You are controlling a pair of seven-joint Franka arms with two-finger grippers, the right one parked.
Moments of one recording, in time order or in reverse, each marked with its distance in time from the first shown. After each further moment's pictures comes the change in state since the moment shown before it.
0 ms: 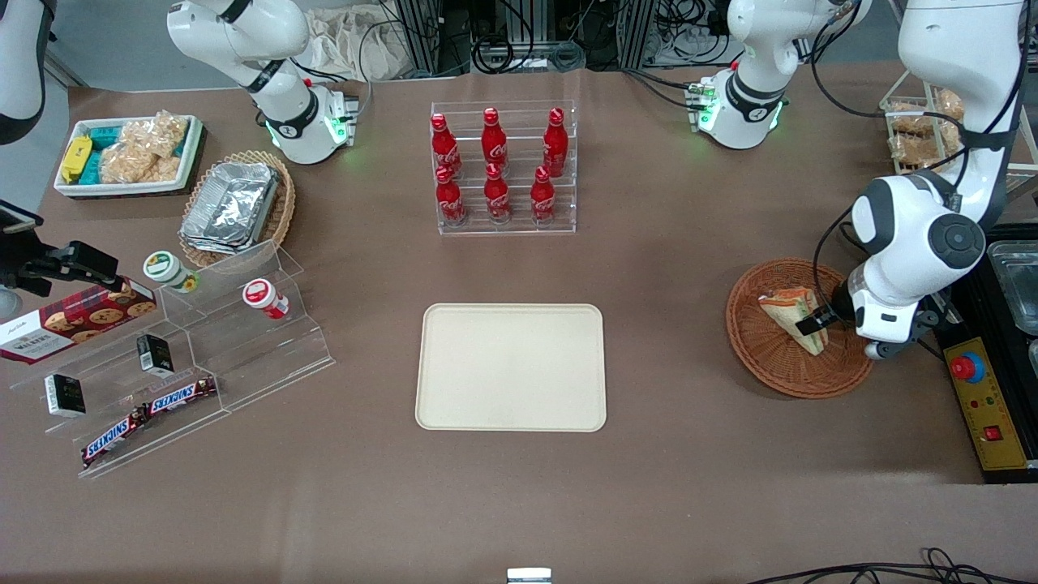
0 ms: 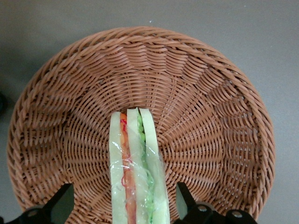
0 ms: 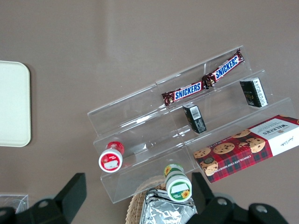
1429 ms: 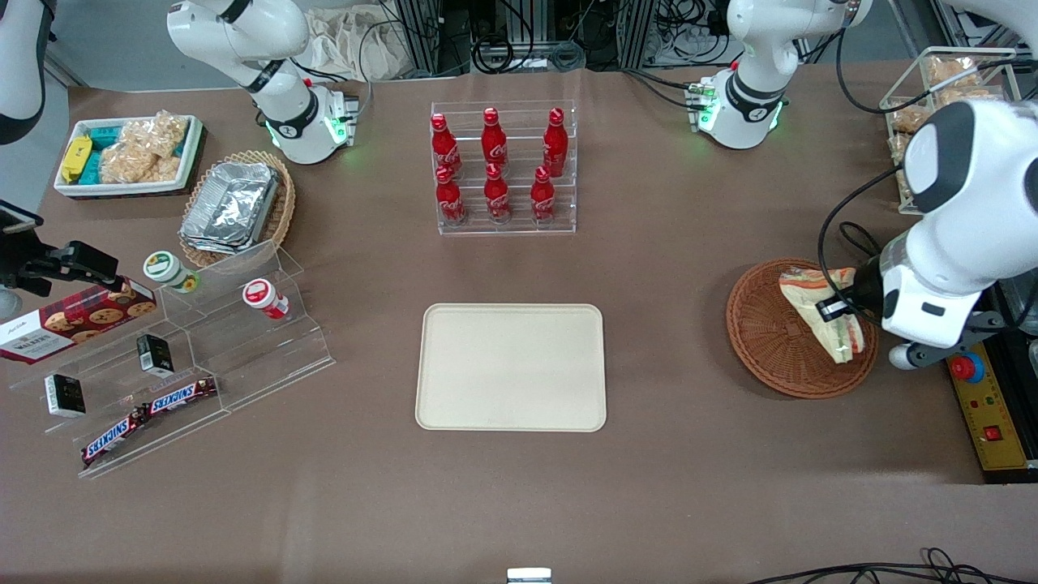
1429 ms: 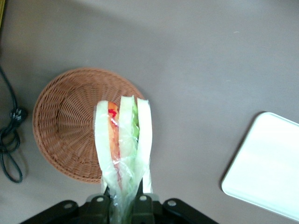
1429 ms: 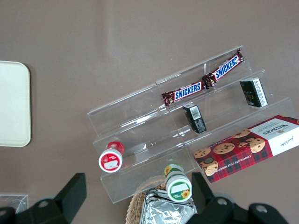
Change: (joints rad) arm -0.028 -0.025 -0.207 0.682 0.001 -0.731 0.022
